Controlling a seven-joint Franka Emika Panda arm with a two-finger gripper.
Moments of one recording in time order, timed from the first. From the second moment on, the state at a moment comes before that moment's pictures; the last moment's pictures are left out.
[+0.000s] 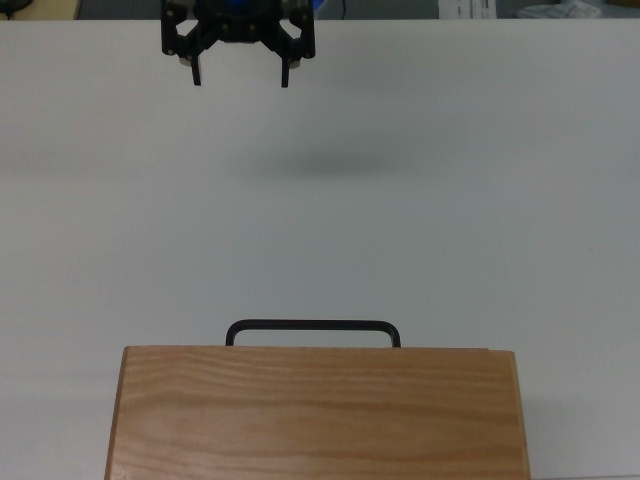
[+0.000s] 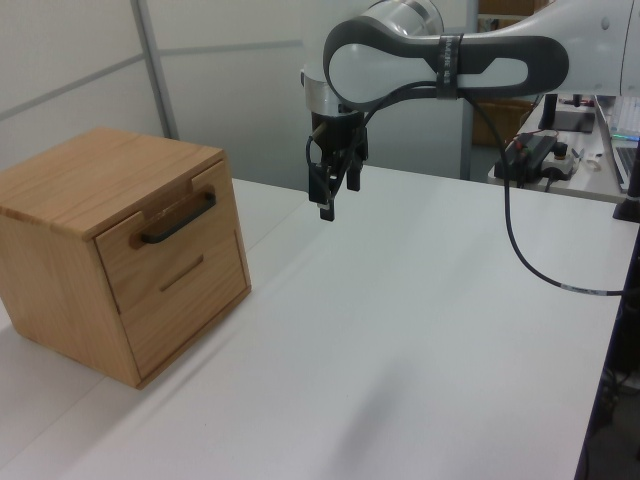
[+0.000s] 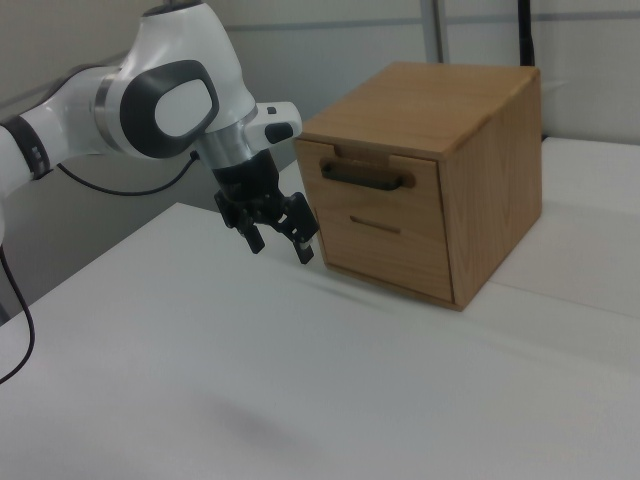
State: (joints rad) arm -0.06 0.10 0.13 -1.50 -0.09 1.69 -0.02
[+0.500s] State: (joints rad) arm -0.06 0.10 0.13 -1.50 -0.06 1.69 0.01
